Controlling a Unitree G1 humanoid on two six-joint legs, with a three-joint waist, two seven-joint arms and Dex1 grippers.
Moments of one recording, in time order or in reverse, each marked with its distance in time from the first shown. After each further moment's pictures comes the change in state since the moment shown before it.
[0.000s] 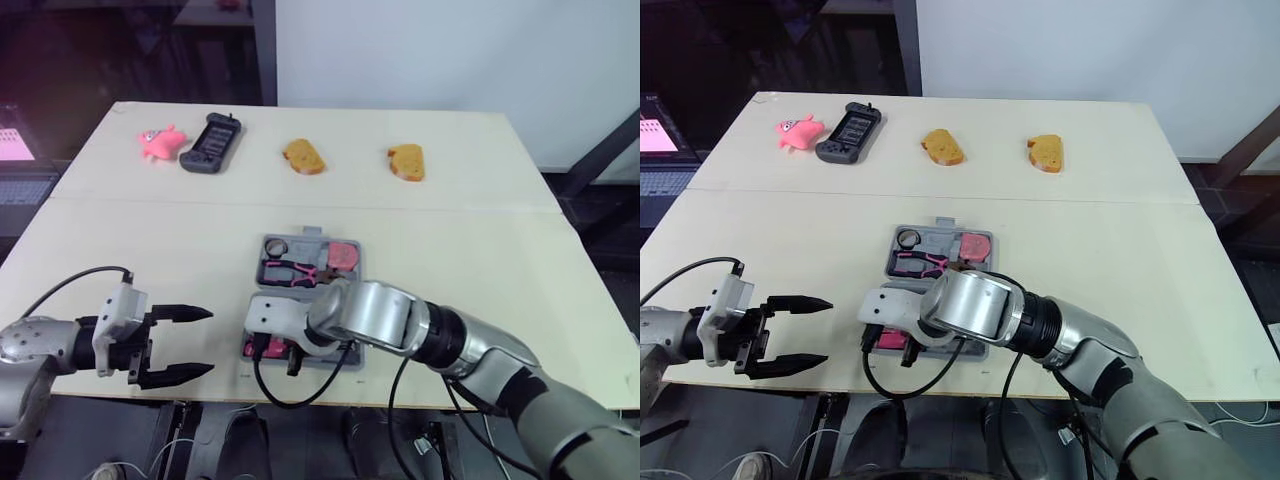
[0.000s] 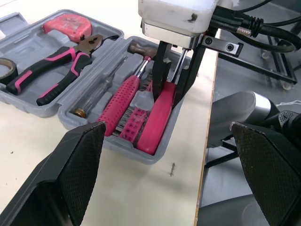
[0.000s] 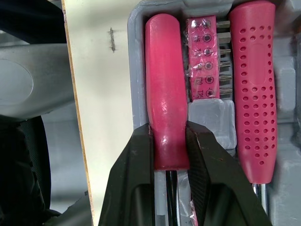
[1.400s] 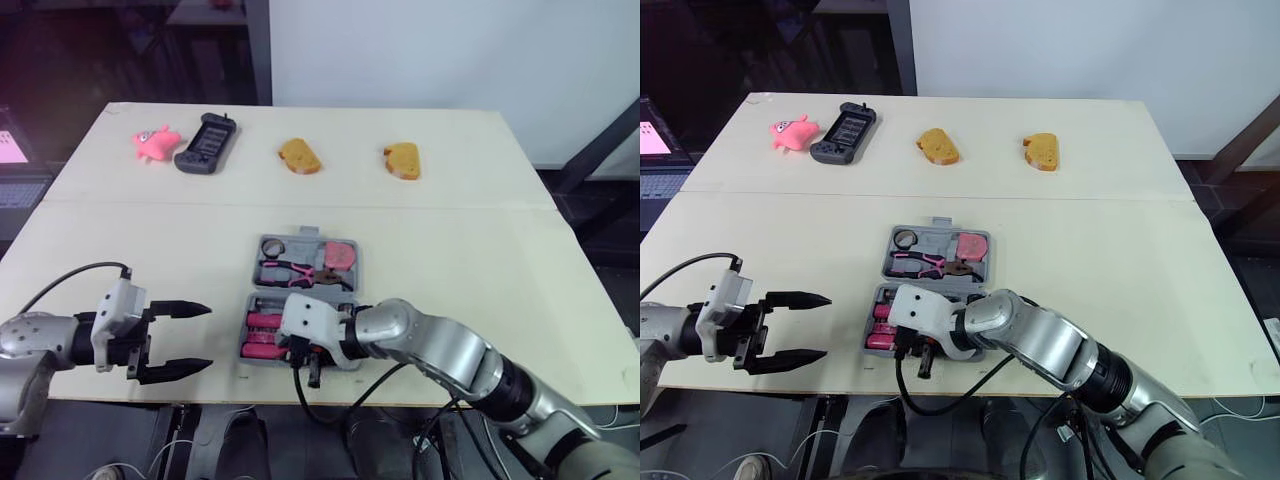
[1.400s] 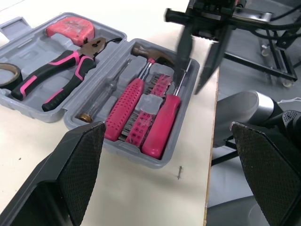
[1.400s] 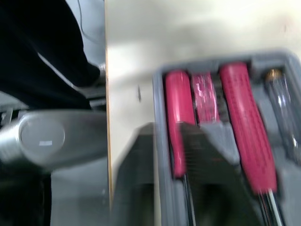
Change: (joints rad) left arm -0.021 0.008 -0.001 0.017 0.001 -0.002 -0.002; right arm 0.410 -0.195 -0.196 -0.243 -0.090 -0.501 0.121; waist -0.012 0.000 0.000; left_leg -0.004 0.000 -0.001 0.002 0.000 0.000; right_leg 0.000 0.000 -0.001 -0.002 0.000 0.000
